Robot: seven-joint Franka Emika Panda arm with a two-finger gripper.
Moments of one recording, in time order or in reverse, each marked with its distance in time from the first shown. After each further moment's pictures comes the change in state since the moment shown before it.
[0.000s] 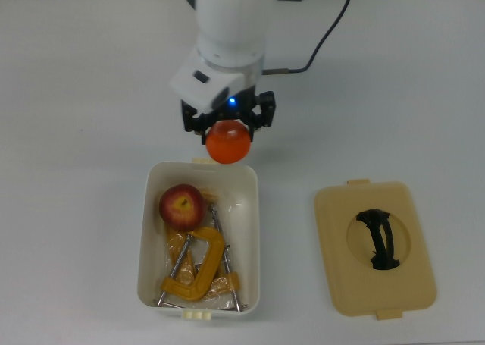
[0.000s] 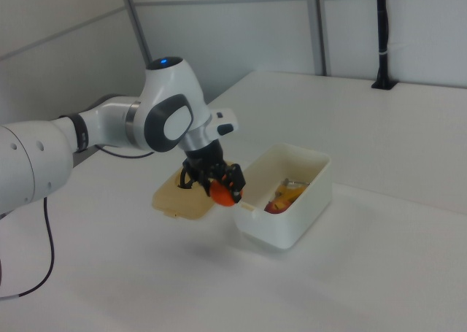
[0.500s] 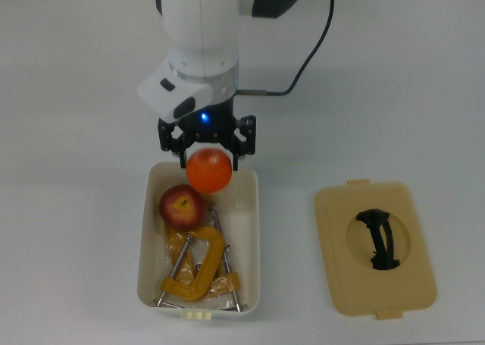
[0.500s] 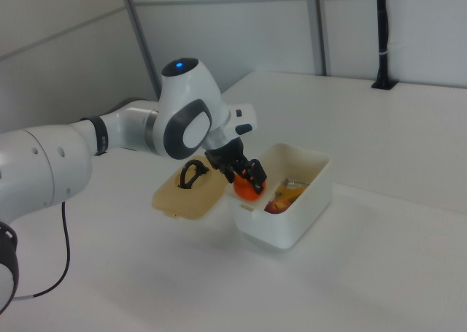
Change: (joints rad) arm -0.042 0.060 -0.003 0.029 0.022 0.175 0.091
